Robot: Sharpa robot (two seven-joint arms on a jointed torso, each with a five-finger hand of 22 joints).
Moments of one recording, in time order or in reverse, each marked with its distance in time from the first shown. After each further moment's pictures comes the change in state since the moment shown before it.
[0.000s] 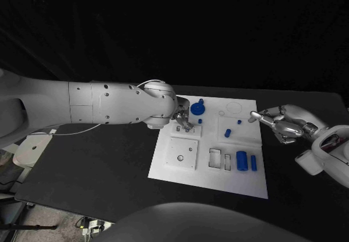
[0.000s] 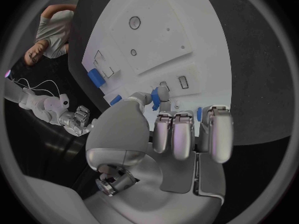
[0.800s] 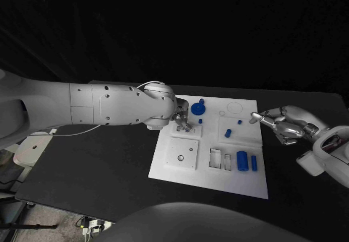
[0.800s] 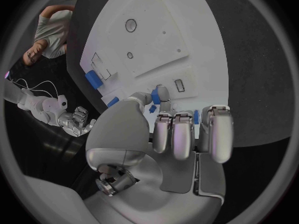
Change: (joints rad) left arm -0.010 -0.003 0.000 -0.004 -0.005 0.000 -0.008; left_hand 0.000 0.000 0.006 0.000 -0.005 0.000 0.000 0.000 0.000 0.000 0.000 0.000 0.000 0.000 0.000 0.000 0.000 0.000 0.000 0.000 0.000 0.001; right arm -0.001 -0.001 0.000 -0.003 0.000 0.008 -0.014; right_hand 0.000 0.000 0.000 0.000 0.000 0.000 0.000 0.000 -0.001 0.000 0.000 0.000 0.000 0.000 0.000 0.000 0.000 0.000 0.000 0.000 0.000 0.000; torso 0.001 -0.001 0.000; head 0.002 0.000
